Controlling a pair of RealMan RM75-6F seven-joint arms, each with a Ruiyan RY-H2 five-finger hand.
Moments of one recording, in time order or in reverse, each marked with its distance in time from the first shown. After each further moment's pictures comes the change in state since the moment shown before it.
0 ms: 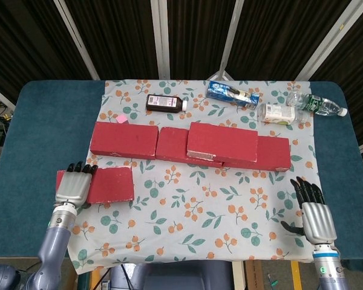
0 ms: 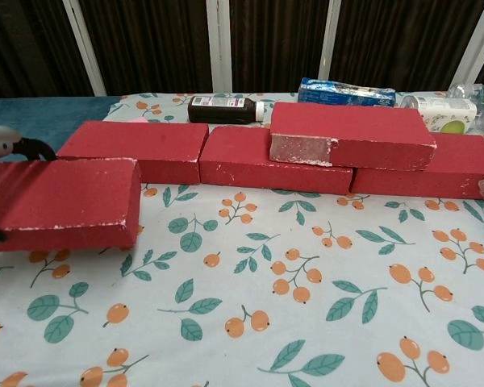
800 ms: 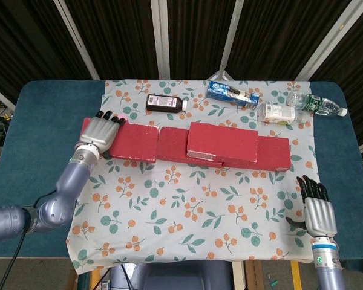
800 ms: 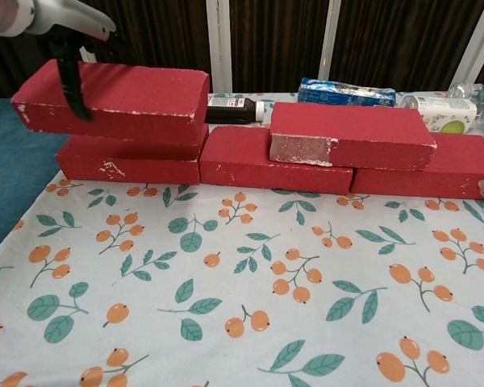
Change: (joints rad) left arm -0.416 0.157 -0.211 0.363 -0.419 -0.597 0.064; right arm 0.028 -0.060 0.057 0.055 0.168 -0.049 -0.106
